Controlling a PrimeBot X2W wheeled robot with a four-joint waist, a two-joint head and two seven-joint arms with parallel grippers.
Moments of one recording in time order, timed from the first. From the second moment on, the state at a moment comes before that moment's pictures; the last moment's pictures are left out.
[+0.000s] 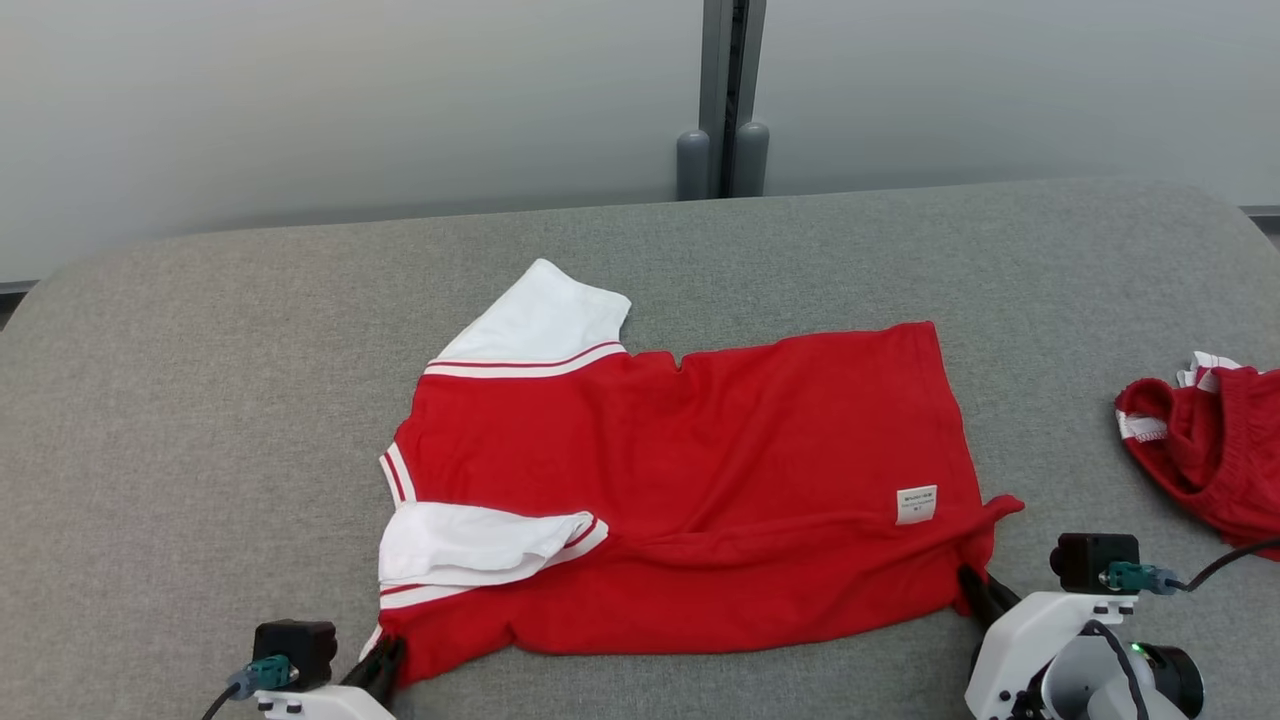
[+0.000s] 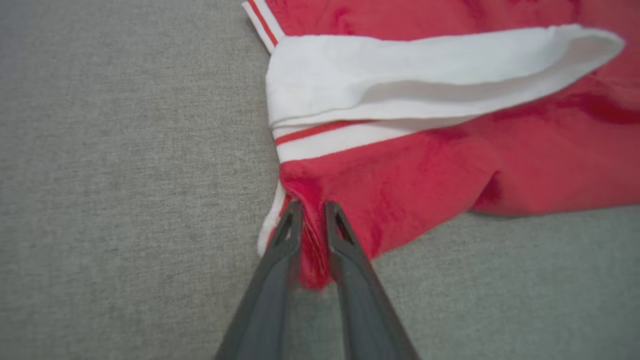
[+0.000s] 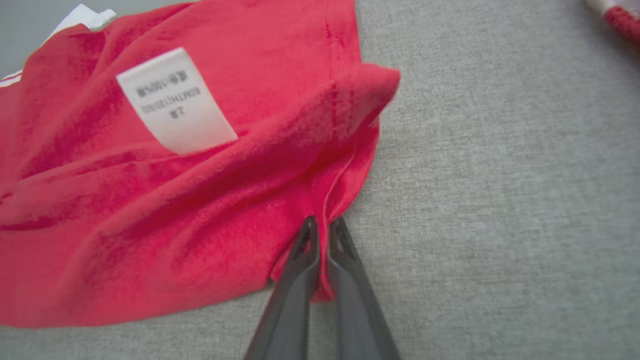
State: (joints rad) left arm -0.09 0.34 -0.52 0.44 -0.65 0.08 0.01; right arm -0.30 -0.15 0.30 0.78 0.53 0.13 -0.01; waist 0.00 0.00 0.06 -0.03
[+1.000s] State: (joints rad) left arm 0.09 0.50 -0.53 0.15 -0.70 0.15 0.20; right arm -0.10 -0.29 0.30 0.49 0.65 0.13 0.28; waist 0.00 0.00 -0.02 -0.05
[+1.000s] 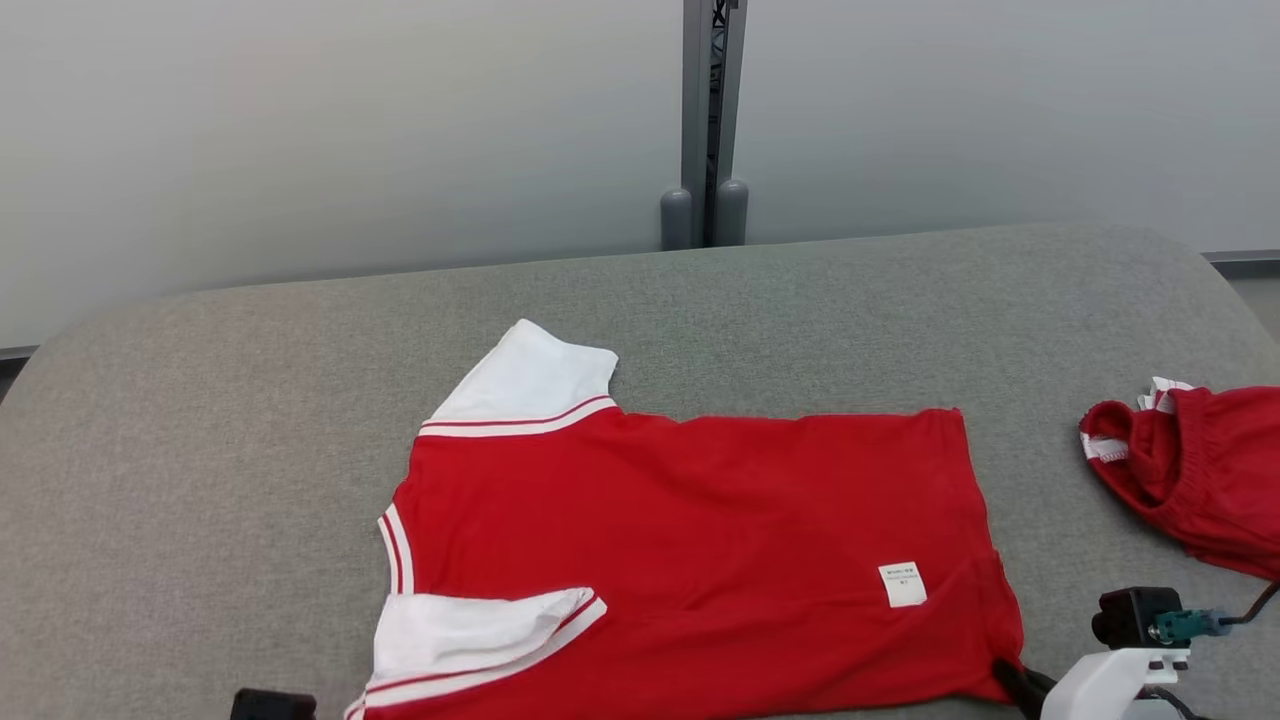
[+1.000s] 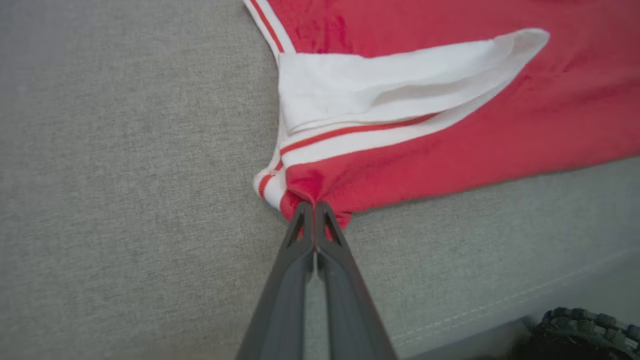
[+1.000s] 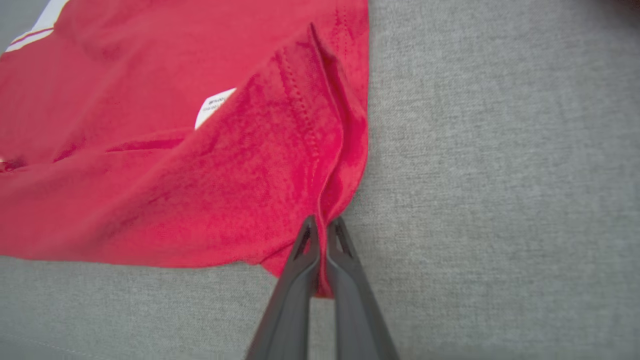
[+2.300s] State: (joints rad) left arm 0.20 0.59 -0.52 -0.10 -0.71 0.27 0.32; right arm 0.07 -0.22 0.04 0.23 0.49 0.13 0.50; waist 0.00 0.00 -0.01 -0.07
